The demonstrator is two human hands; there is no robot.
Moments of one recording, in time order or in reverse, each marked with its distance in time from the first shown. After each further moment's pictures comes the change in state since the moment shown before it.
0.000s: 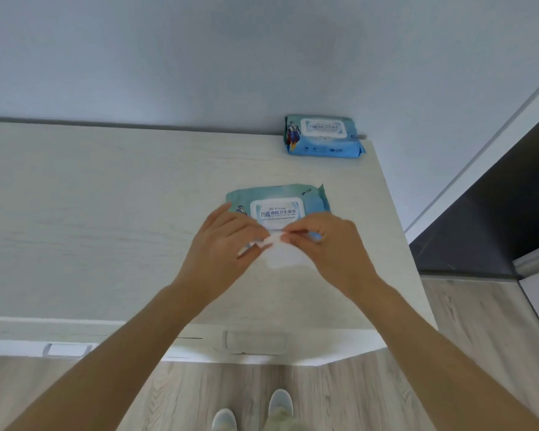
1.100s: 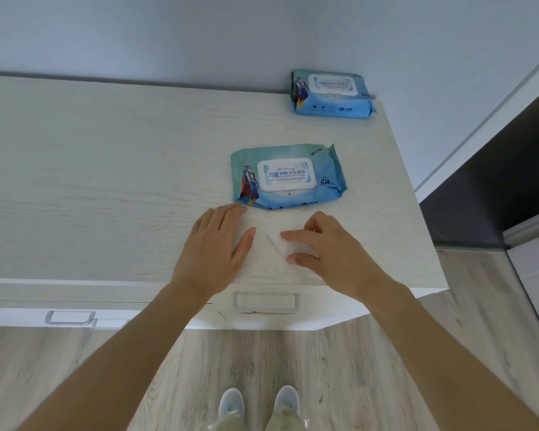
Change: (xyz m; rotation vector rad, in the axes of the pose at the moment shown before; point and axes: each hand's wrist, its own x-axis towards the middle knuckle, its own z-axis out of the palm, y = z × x) left_hand -0.063 0.010 -0.008 0.054 -0.386 -0.462; right_hand -0.047 0.020 0.028 -0.403 -0.439 0.077
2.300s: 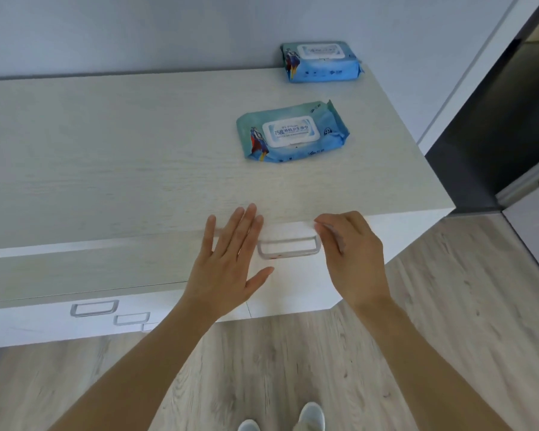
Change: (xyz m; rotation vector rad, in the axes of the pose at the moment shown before) left_hand -0.094 -0.043 0.033 0.533 0.220 0.493; right_hand -0.081 -0.059 0.080 0.235 0.767 0.202
